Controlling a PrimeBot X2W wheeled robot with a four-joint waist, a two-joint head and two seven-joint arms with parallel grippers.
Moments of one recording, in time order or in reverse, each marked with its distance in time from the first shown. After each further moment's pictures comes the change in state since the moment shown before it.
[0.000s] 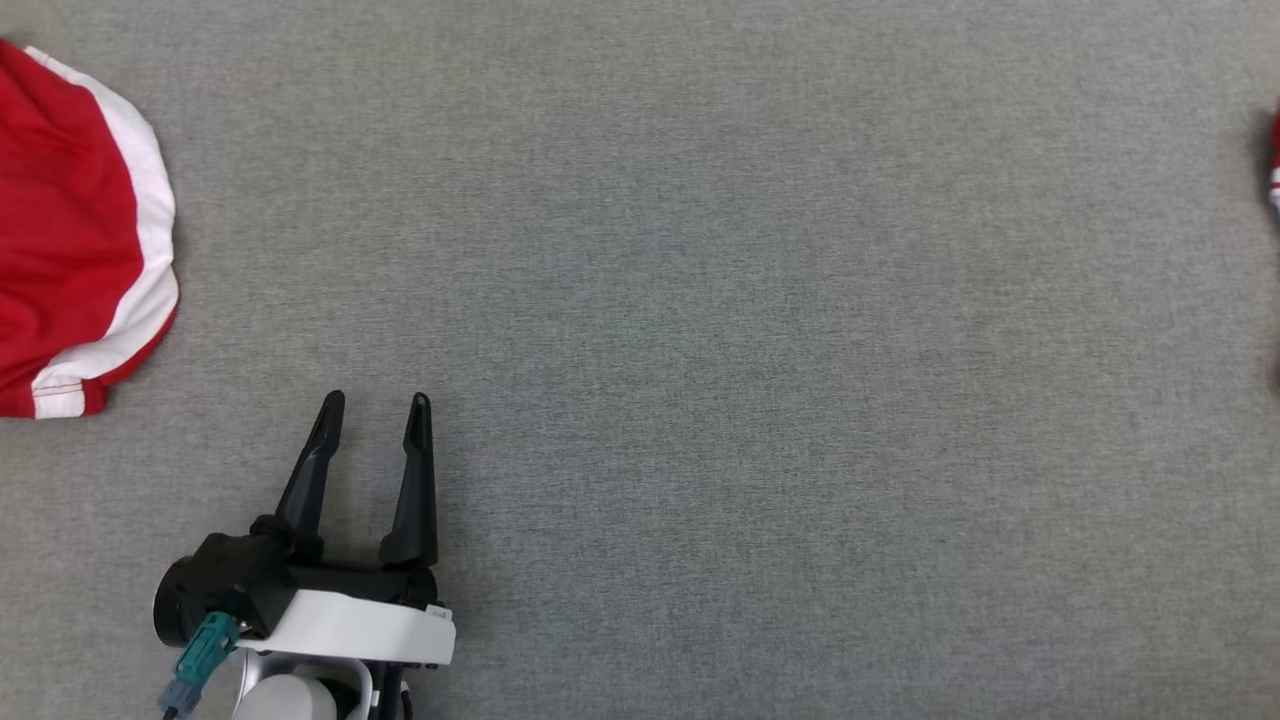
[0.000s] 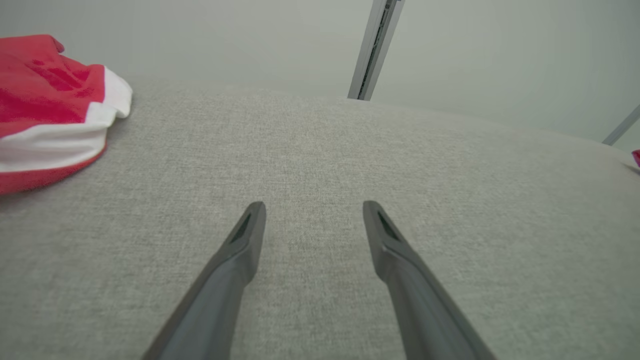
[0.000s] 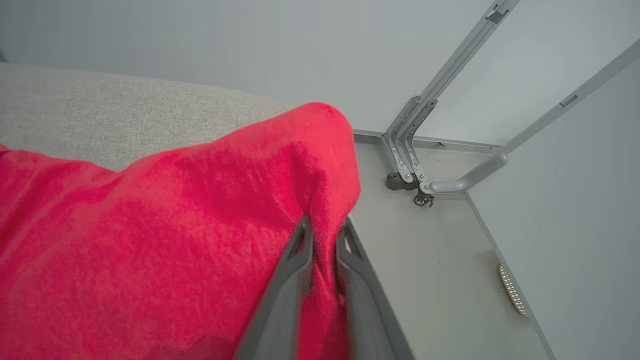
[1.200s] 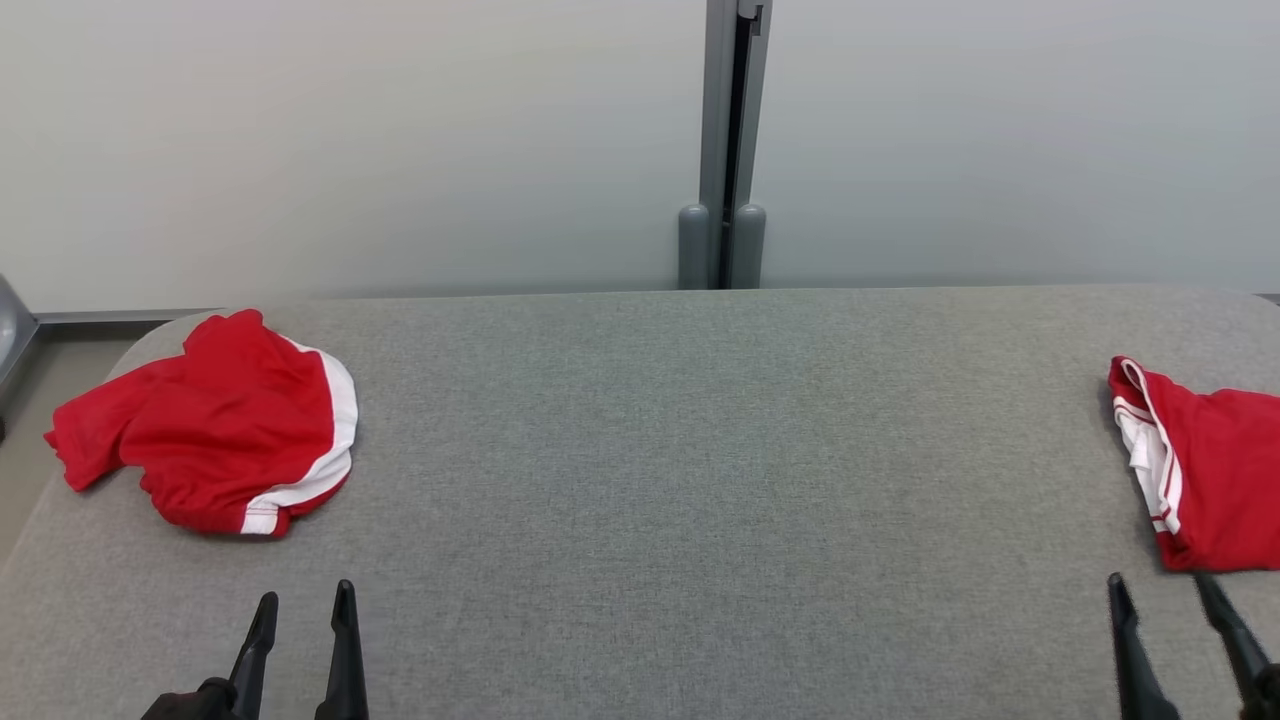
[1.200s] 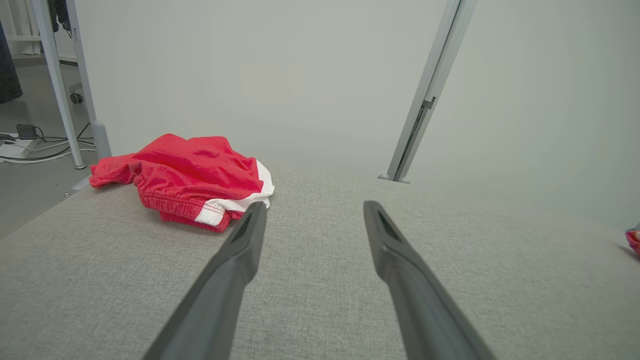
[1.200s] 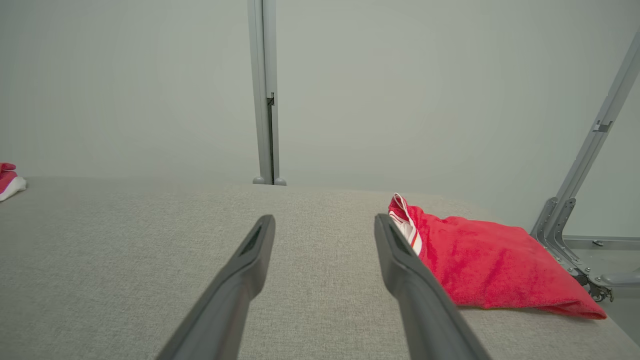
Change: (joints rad) left arm 0.205 0.001 0.133 0.140 -0.042 -0.018 0.000; right arm 0.907 0.715 -0.262 -0.828 -0.401 0.000 -0.190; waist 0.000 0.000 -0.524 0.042
